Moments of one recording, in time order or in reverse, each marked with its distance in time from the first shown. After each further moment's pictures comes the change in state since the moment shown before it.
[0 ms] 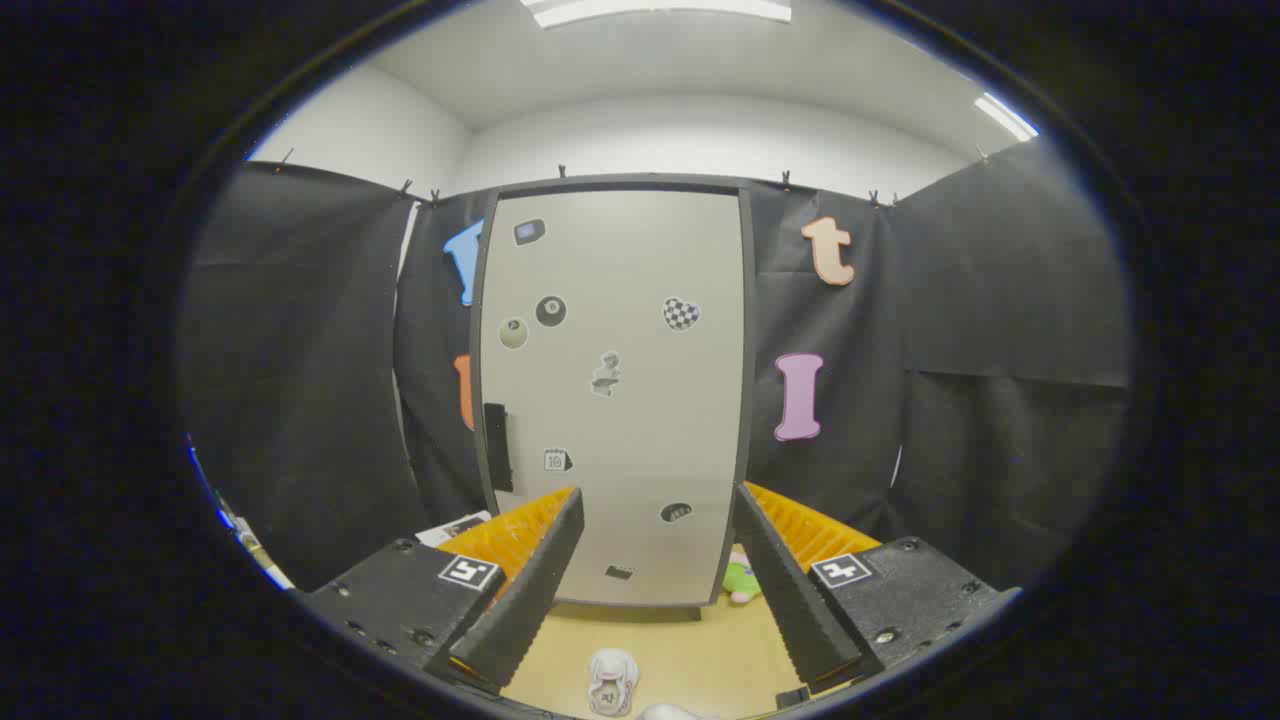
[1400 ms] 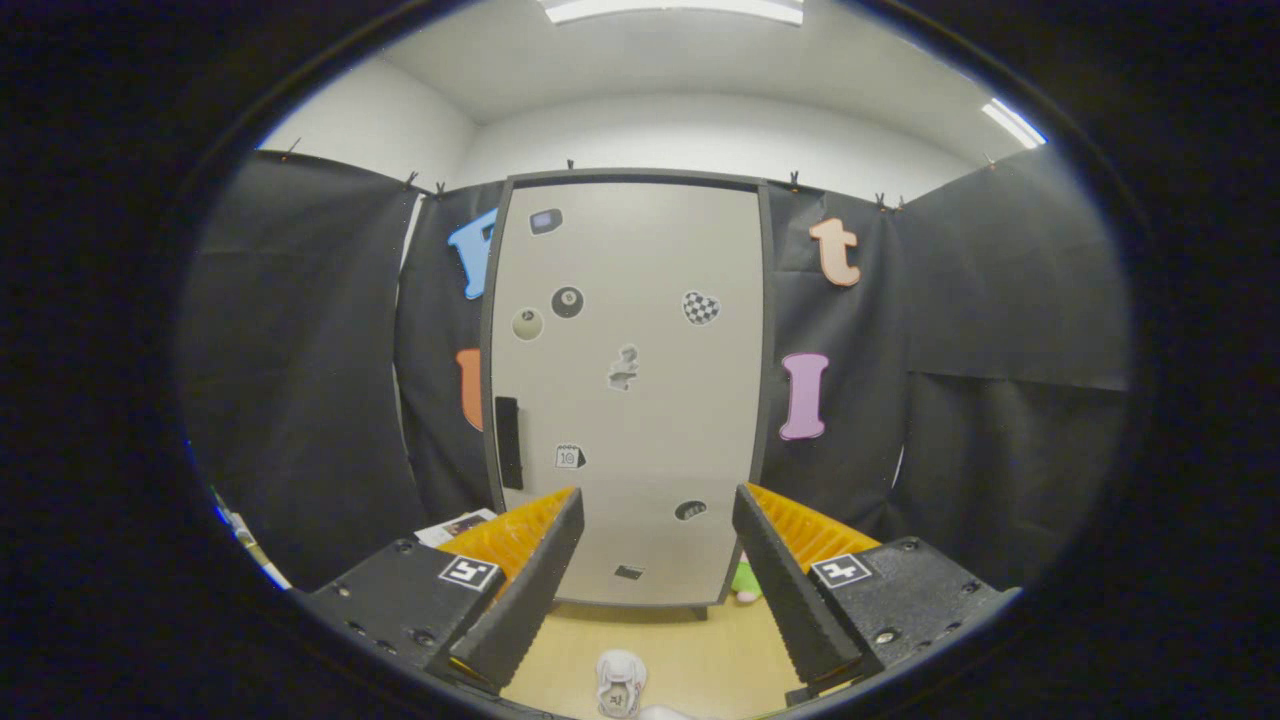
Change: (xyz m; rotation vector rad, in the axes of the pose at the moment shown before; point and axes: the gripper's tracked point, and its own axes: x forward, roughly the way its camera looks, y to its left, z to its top) arm 0.021 0.039 -0.012 -0.015 0.003 0.005
